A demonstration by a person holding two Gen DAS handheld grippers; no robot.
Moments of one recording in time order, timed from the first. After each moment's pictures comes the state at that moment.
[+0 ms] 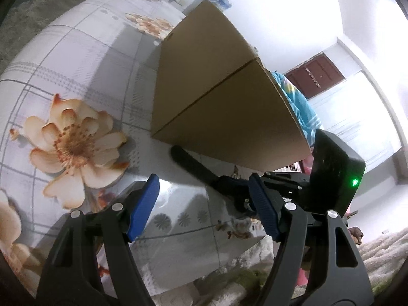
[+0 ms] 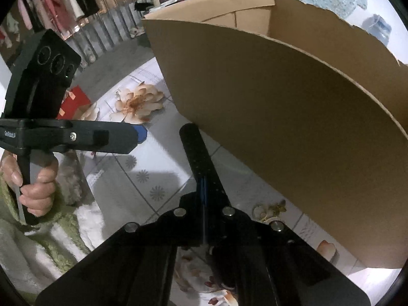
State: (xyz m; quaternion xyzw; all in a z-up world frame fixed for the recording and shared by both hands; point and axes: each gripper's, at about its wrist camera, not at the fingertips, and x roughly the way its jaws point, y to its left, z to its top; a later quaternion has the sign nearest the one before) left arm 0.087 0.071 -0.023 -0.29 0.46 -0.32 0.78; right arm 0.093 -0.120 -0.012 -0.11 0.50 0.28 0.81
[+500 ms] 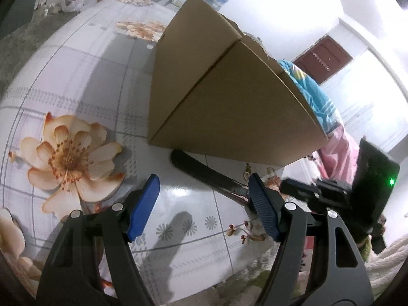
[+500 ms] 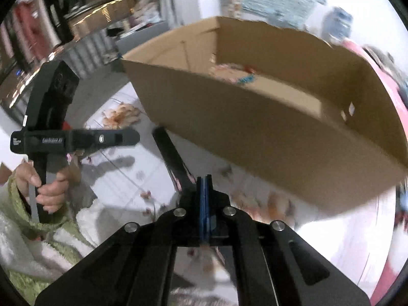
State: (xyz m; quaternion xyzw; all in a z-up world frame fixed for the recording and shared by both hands) left arm 0.091 0.044 -0.015 -0.20 0.46 -0.30 0.81; right arm 0.042 -0.187 0.018 -0.04 0.47 0.19 0.86
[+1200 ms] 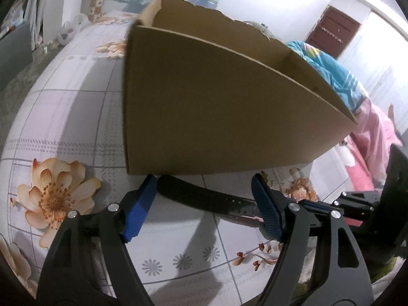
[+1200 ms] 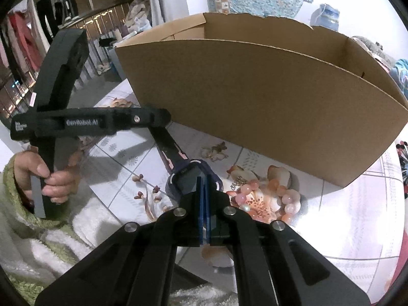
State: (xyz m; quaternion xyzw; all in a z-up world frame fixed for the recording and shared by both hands) left arm 0.105 -0.006 -0.010 -0.09 0.45 -0.27 0.85; right arm 0.023 -0.195 -0.004 -0.03 0.44 0.19 0.88
